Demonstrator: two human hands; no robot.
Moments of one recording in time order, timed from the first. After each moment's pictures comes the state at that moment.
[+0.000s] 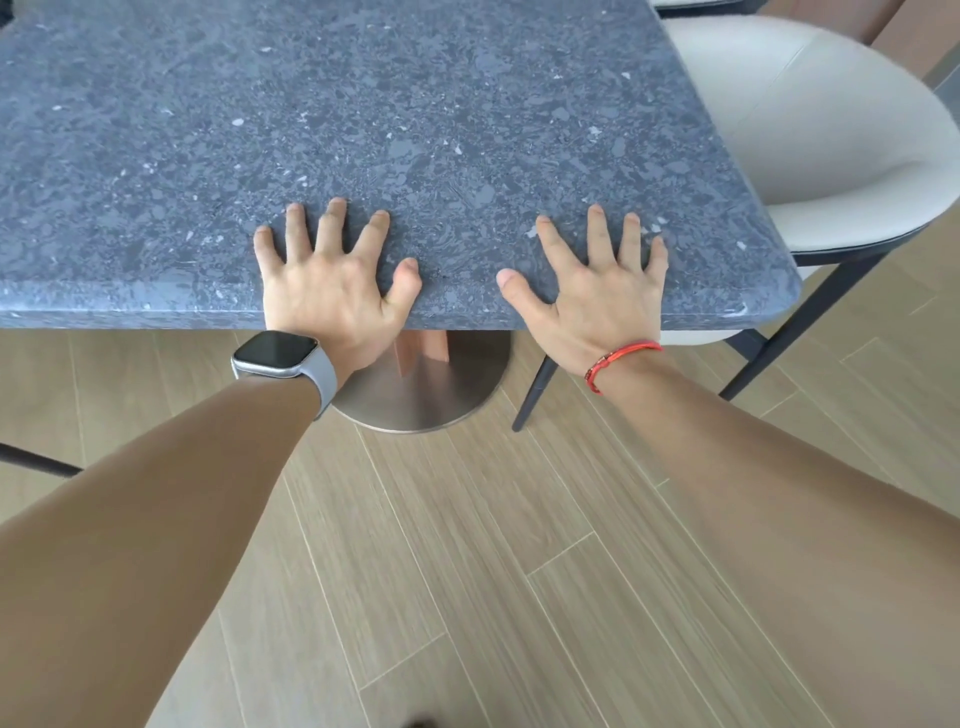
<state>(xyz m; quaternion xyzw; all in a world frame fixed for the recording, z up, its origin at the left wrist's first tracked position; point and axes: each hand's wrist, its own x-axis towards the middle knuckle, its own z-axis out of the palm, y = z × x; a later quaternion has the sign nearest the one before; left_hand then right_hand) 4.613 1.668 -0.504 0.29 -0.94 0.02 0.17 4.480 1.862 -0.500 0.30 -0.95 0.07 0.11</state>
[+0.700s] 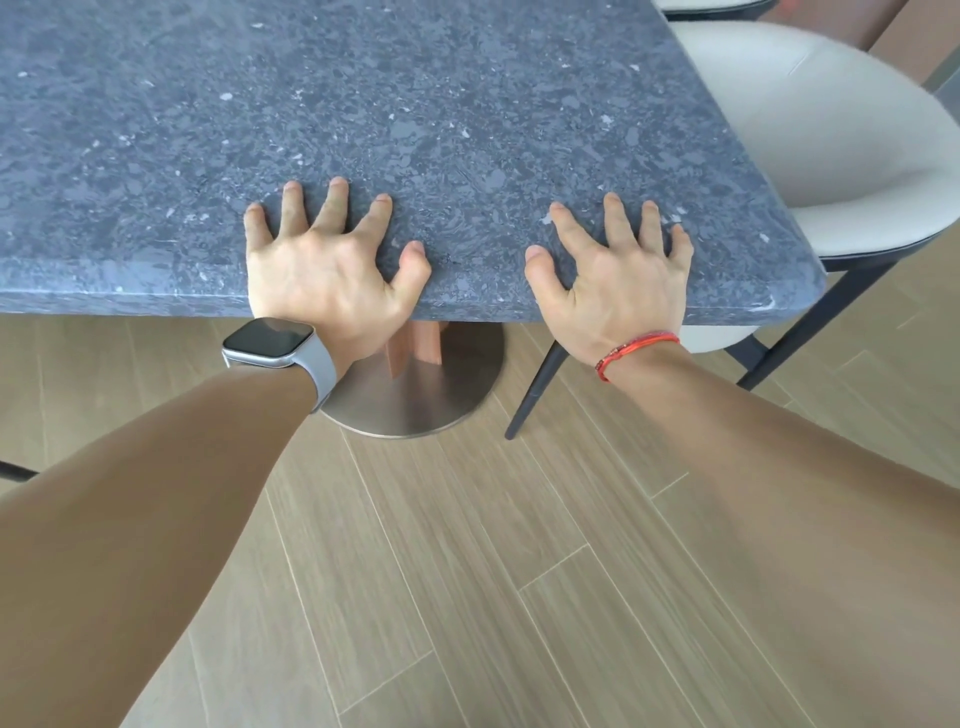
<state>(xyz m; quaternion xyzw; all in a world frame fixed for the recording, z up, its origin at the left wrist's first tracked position) 4.604 1.666 -0.513 0.28 -0.93 0.02 0.23 4.470 1.858 -0.508 0.28 -0.94 0.08 0.17</state>
